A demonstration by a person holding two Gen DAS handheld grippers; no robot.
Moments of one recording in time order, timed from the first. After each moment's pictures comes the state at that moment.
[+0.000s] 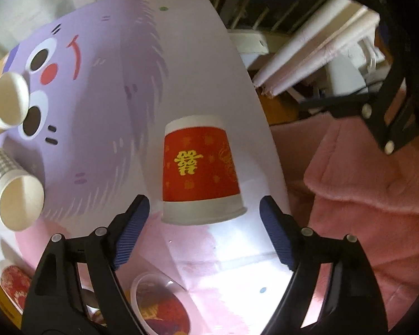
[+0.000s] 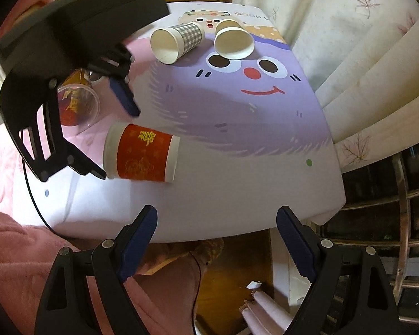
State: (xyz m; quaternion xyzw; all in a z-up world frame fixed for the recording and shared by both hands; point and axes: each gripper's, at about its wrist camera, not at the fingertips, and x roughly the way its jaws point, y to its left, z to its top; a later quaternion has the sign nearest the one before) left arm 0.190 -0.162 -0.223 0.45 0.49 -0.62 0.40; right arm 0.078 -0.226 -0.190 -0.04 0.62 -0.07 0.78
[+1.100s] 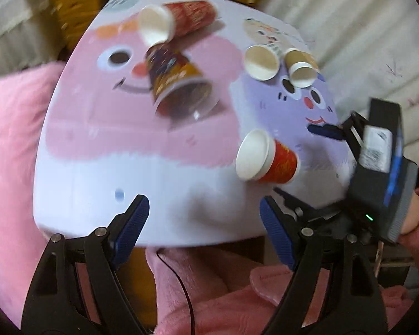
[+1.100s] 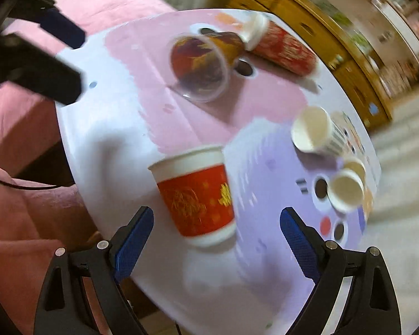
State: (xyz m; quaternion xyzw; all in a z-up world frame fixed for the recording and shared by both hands) left arm 0.088 0.016 -0.167 -0.13 0.59 -0.05 0.79; right arm 0.121 -0.151 -0.221 -0.40 0.47 0.31 0.72
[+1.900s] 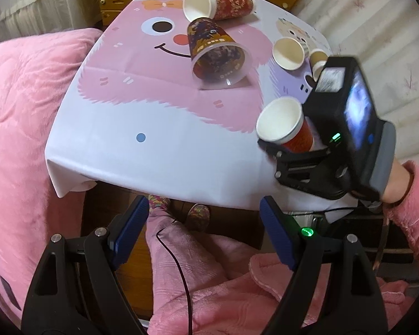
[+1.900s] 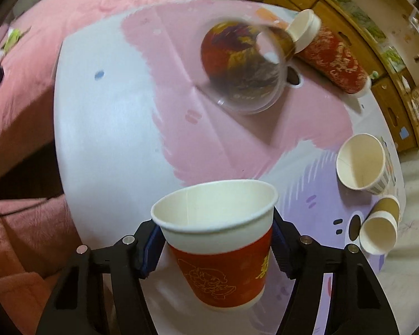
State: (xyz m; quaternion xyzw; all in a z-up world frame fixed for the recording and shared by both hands) left arm 0.036 0.015 -0.171 -0.17 0.60 0.02 0.78; right arm 0.147 -0.114 -0.266 -0.39 0.48 0.36 0.70
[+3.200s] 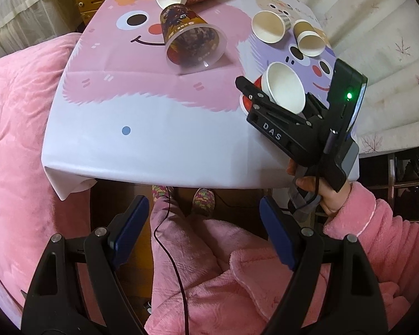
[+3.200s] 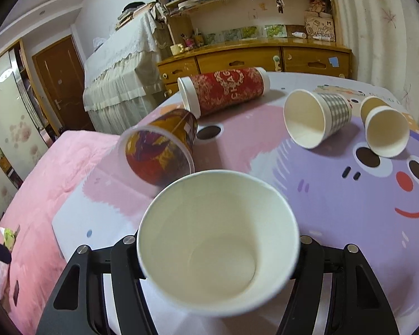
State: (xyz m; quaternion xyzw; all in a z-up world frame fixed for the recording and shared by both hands) left arm 0.040 -0.007 -0.168 -0.12 0.64 -0.02 0.76; right arm 0.152 -0.185 -0.272 0.01 0.39 0.27 0.88
